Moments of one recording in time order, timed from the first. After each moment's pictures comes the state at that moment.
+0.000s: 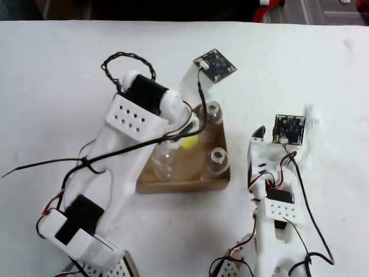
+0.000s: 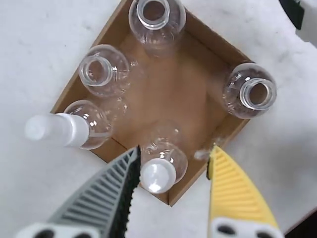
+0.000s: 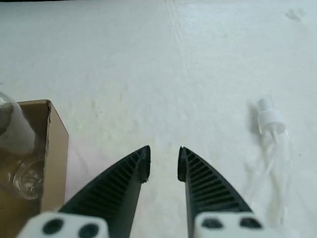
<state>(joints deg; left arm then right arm) 25.7 2.9 -20.9 101.6 -14.8 6.8 -45.7 80.8 0.8 6.2</state>
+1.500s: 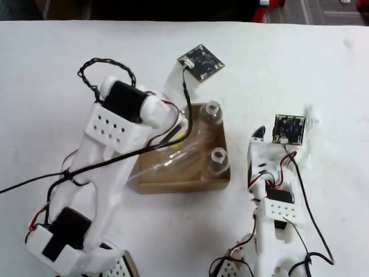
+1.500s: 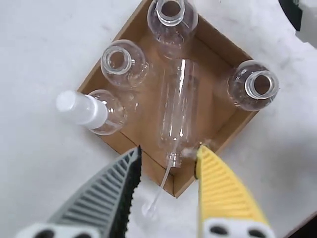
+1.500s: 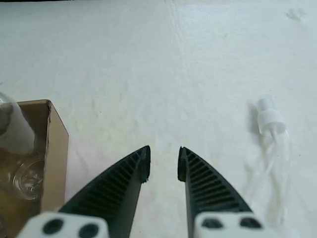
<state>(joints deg) 23.3 -5.6 -17.7 101.8 -14.8 6.8 -45.7 80.8 0.8 6.2</state>
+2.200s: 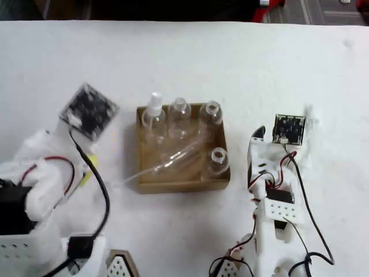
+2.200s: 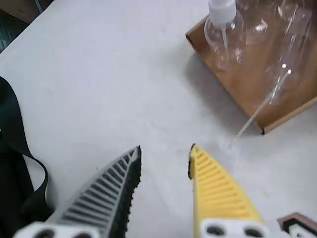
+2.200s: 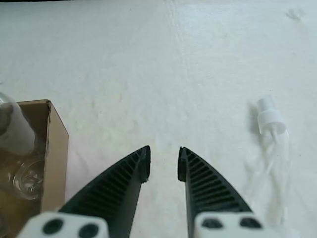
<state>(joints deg) -8.0 -50.8 10.7 101.9 -35.8 6.8 -45.7 80.8 0.8 6.2</state>
